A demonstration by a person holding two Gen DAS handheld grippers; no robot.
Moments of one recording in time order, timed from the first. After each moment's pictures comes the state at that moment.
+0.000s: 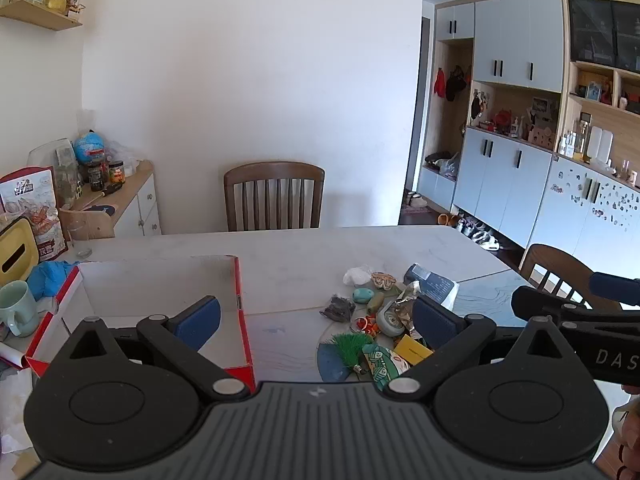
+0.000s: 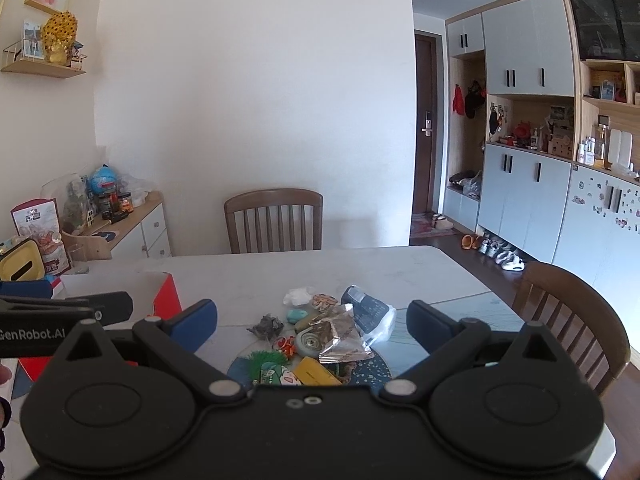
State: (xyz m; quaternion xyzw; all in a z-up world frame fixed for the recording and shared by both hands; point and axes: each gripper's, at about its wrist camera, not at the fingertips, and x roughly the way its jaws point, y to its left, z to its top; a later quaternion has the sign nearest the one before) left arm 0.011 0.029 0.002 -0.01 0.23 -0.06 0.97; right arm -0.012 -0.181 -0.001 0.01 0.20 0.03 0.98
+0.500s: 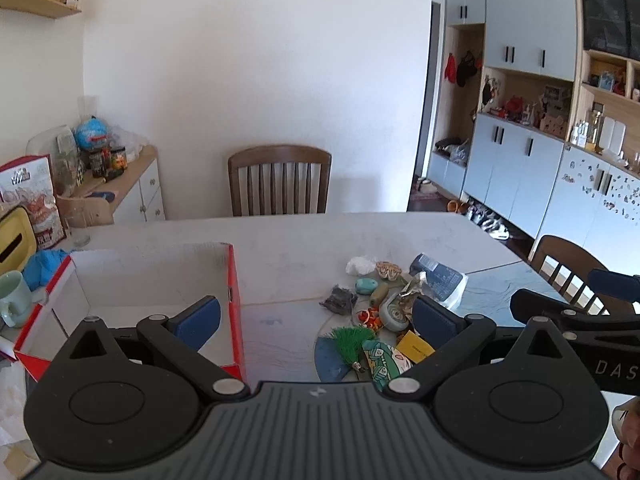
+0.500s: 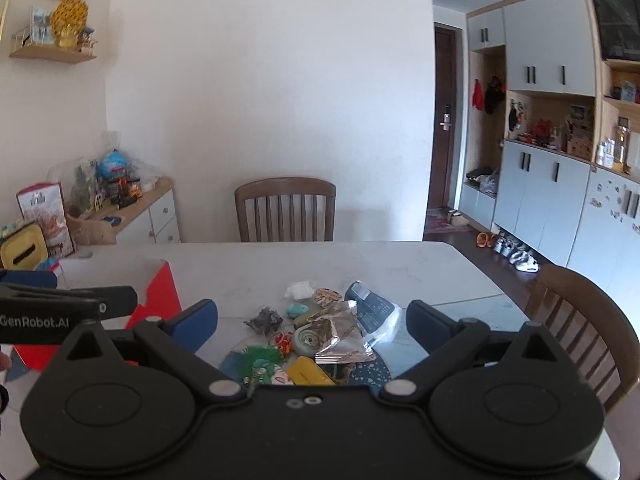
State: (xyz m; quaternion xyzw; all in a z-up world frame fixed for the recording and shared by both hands) left arm 0.040 0.012 -0.009 -0.01 0.26 -0.04 0.97; right arm 0.021 -0.195 -0.014 -0.01 0.21 0.07 0.97
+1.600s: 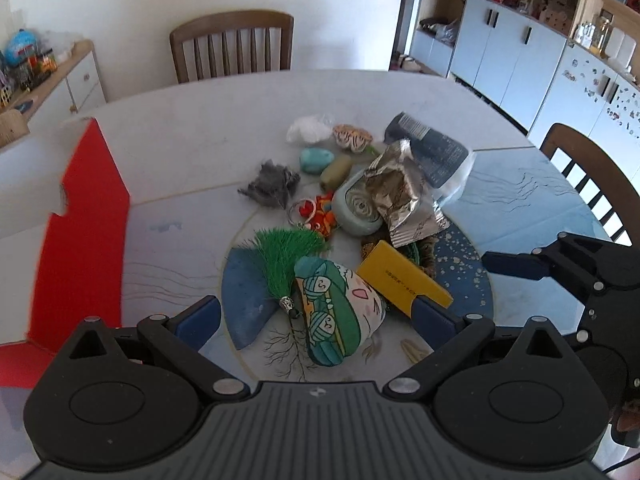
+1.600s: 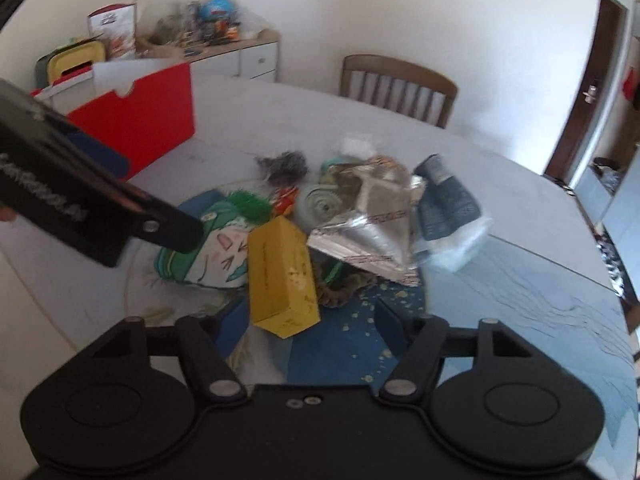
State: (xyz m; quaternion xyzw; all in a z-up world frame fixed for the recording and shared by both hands) left arm 0.164 -0.066 -0.132 0.01 0.44 -0.08 0.89; right arm 0.138 -0.233 -0.158 -0.15 0.35 0.27 0.89
